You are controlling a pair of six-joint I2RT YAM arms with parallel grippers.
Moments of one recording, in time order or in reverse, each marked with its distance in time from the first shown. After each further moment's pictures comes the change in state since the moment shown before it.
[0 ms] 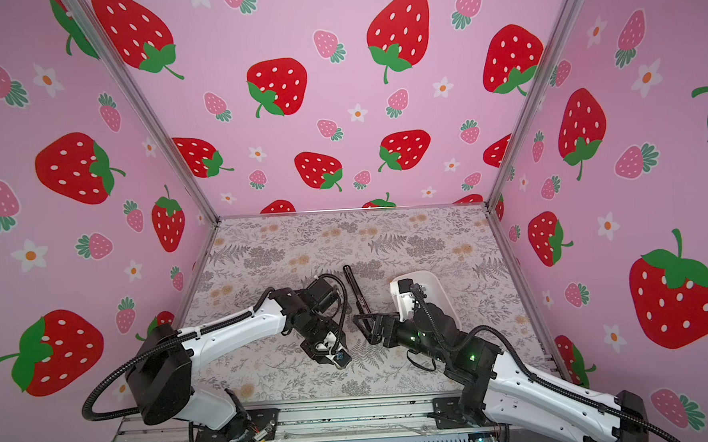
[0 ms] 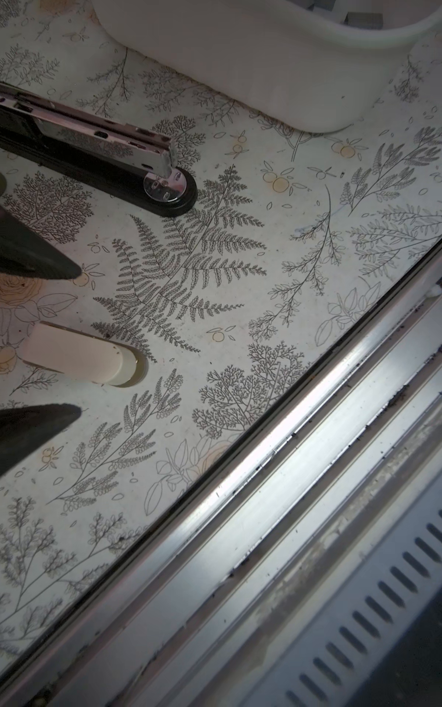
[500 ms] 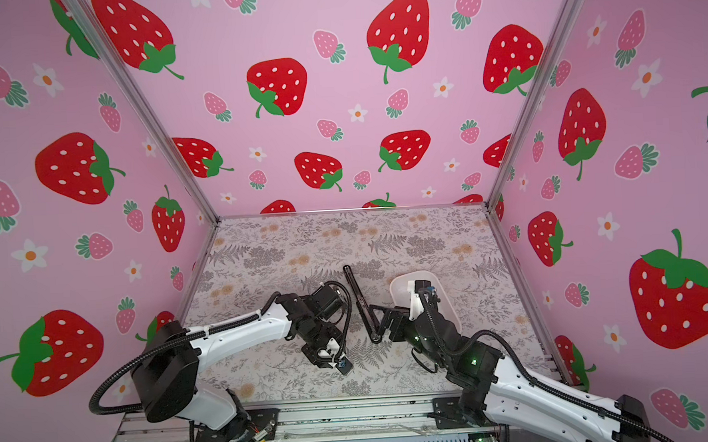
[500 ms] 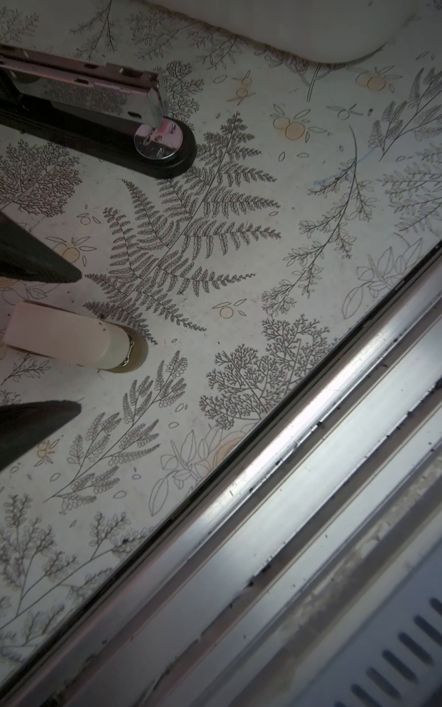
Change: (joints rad) left arm -0.040 0.023 -0.038 0.035 -0.083 -0.005; right arm -0.018 -0.032 -0.069 -0.022 0.264 -0.031
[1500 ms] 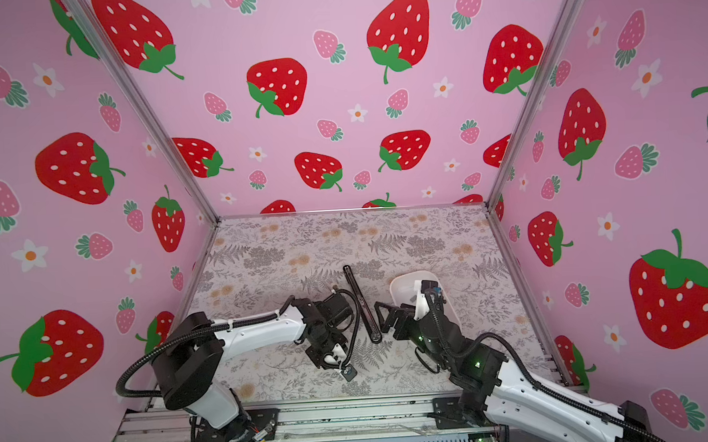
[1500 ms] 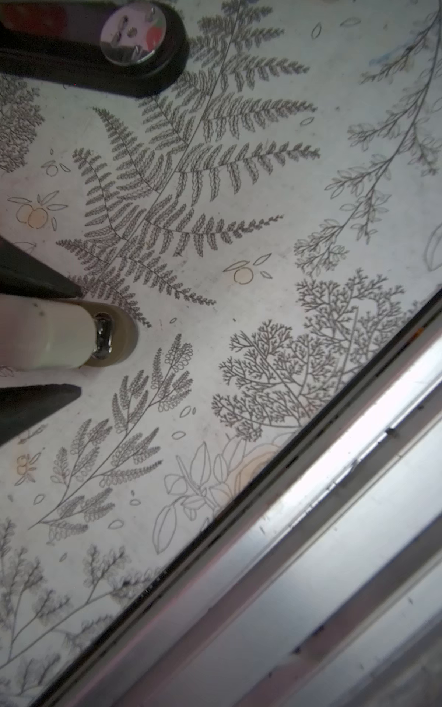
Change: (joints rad) left arm -0.048 0.101 -0.002 0.034 -0.108 -0.001; right arm -0.013 -0.039 -0.023 0.000 0.051 -0.030
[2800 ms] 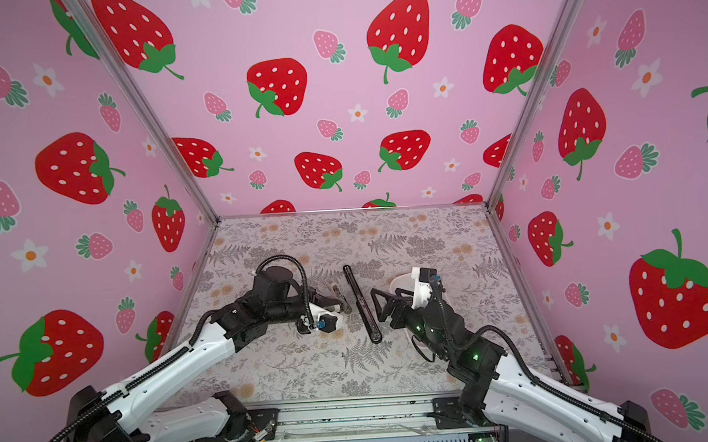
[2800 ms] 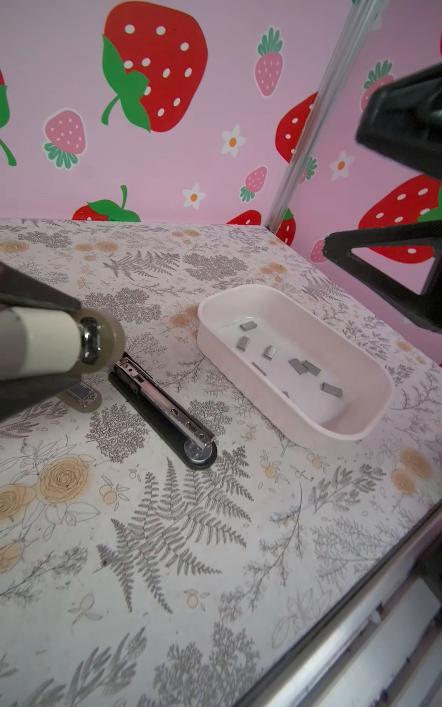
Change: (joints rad) left arm 0.254 -0.521 -0.135 0.491 0.193 -0.302; right arm -0.049 0.094 0.095 0.144 -0.049 -0.146
